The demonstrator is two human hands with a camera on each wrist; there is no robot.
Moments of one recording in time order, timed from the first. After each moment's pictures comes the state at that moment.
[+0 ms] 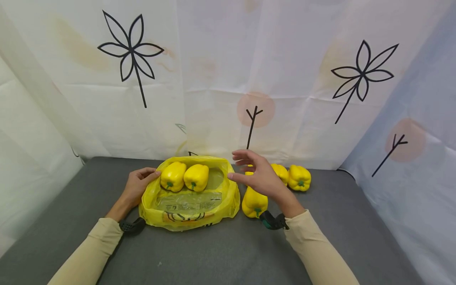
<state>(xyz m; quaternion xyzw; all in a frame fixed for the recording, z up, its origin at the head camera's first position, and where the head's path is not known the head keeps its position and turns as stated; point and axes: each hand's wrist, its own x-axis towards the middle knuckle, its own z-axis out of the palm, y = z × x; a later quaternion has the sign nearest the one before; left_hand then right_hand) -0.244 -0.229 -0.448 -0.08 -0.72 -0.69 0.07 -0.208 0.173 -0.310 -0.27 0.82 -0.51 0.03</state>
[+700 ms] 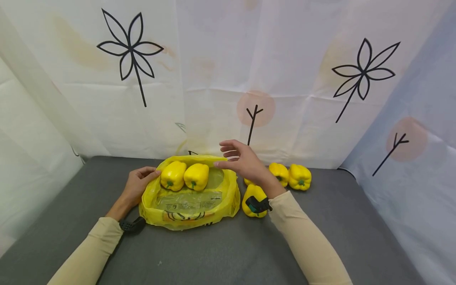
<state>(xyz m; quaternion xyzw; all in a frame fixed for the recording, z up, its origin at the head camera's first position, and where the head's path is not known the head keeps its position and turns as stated) -0.246 -0.229 -0.449 -0.08 -0.71 -0.69 0.07 -0.242 0.140 -0.303 -0.26 0.81 -0.52 0.09</state>
